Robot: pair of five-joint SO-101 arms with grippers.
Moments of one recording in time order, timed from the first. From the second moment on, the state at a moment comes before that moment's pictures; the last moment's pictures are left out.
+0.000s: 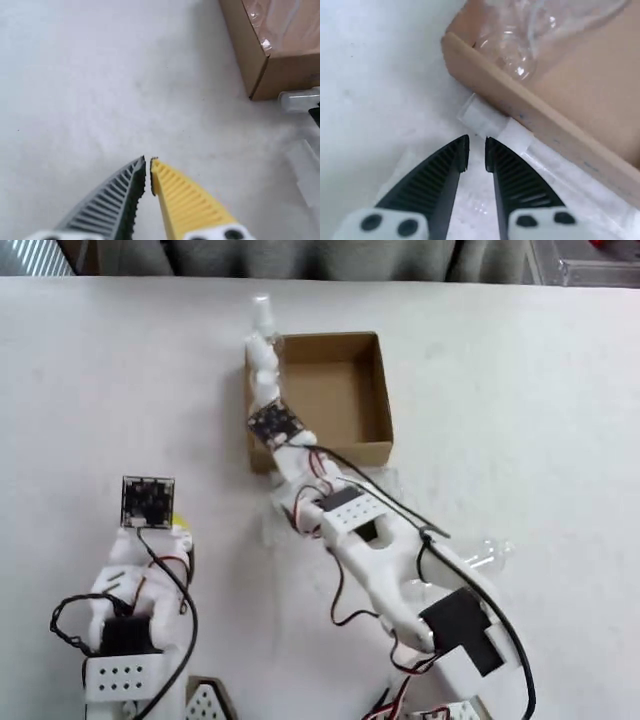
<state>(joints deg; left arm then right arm) -10.2 -91.9 97.6 43.1 -4.0 -31.9 0.7 42.0 18.7 11.7</state>
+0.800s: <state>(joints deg) -10.2 -91.9 97.6 43.1 -3.8 -24.6 -14.5 42.0 33.3 11.7</state>
